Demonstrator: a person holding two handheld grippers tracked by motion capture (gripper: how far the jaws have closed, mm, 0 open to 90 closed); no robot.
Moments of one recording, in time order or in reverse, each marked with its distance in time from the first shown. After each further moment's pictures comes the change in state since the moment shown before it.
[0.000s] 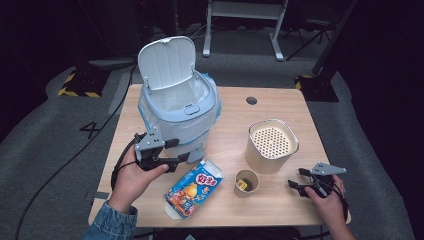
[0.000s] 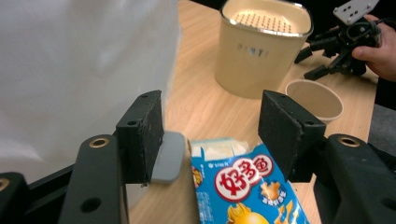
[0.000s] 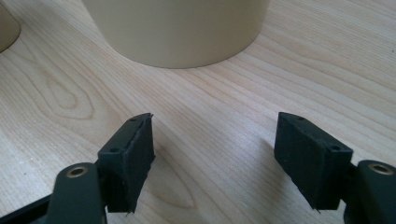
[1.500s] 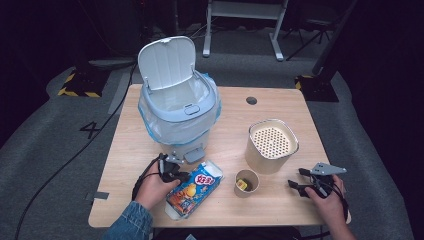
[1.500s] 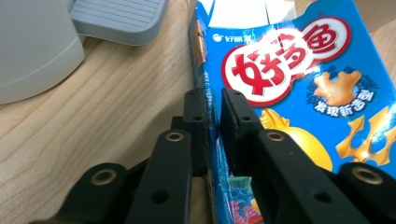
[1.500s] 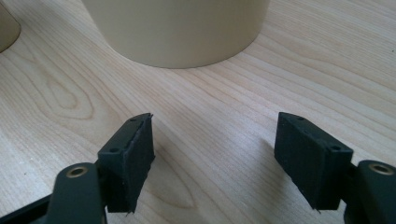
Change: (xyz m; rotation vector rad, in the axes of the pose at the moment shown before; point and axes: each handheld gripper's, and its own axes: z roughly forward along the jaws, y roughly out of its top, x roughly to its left) left arm 0.013 -0.078 0.080 0.378 -0.042 -0.137; right arm 0.000 0.000 0.000 0.000 0.001 0.001
